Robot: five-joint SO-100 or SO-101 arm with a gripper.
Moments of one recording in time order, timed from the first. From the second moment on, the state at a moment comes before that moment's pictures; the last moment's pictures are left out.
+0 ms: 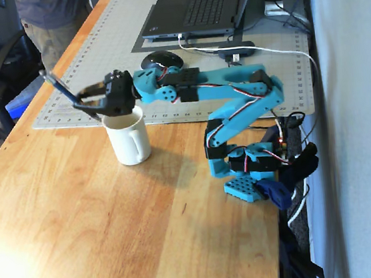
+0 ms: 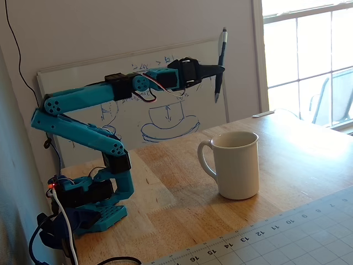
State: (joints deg) arm 2.8 142.3 147.0 -3.9 66.4
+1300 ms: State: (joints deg) arm 16.4 142.9 173.7 -30.3 66.4
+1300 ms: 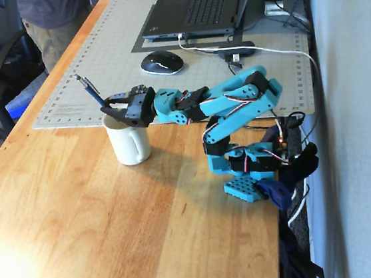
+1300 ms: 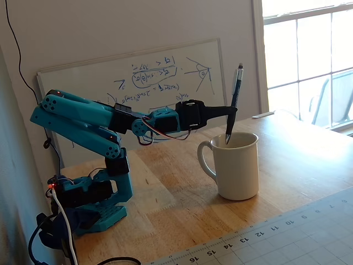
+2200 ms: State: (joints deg) arm 10.3 151.7 173.4 -26.6 59.2
